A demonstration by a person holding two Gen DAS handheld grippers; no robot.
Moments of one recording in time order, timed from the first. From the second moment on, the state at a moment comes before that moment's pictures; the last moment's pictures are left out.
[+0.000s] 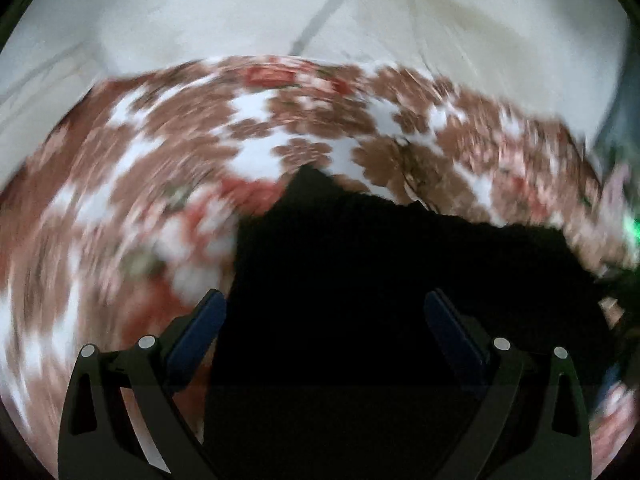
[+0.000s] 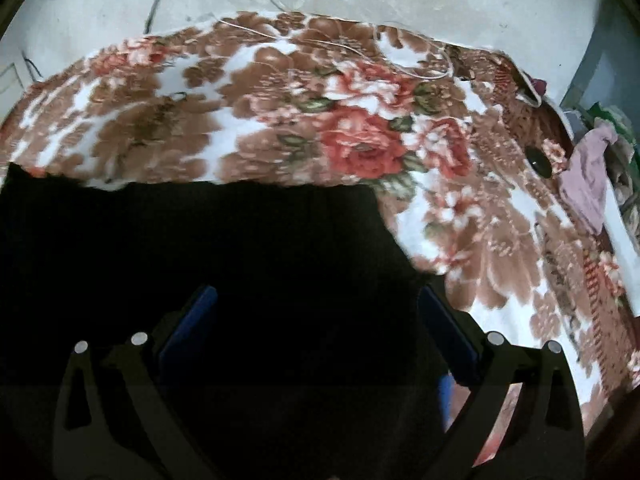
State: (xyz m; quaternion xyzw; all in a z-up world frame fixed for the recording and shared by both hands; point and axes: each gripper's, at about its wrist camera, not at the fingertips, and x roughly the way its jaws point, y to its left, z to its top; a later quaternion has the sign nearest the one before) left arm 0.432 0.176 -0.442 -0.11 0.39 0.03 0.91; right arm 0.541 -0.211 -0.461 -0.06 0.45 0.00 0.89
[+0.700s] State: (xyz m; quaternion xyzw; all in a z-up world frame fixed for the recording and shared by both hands) left arm 0.296 0.187 -0.543 -0.42 0.34 0.08 0.84; right arm 0.461 -0.153 -0.470 -0.05 0.49 0.04 0.87
